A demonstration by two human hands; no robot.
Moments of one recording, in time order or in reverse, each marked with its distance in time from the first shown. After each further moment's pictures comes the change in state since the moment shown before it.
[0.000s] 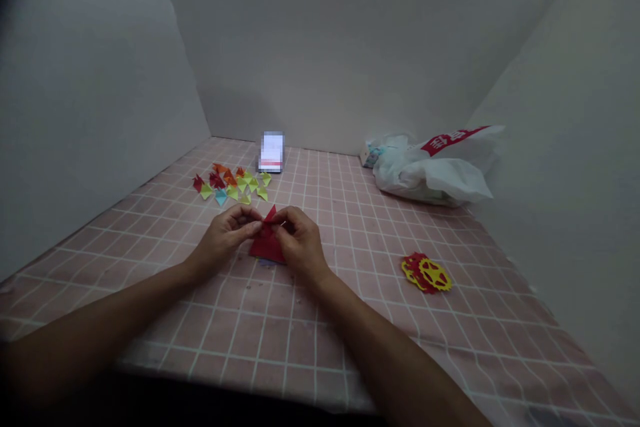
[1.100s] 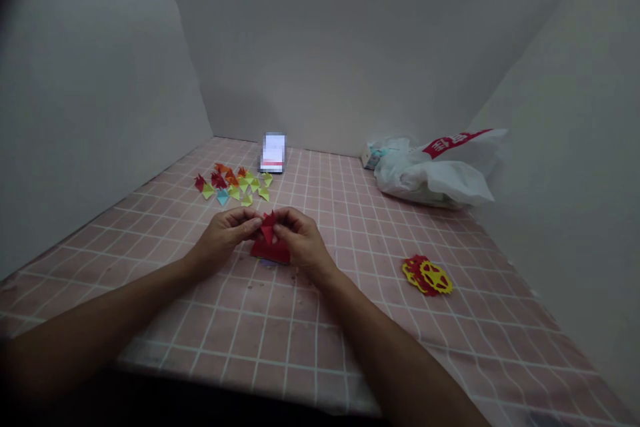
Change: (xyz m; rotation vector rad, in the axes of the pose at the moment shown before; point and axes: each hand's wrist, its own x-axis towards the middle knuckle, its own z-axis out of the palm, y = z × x) left_hand 0.000 0.005 -0.002 -0.055 -0.072 -0.040; right_hand 0.005 -0.001 -0.003 0.306 -0.147 0.141
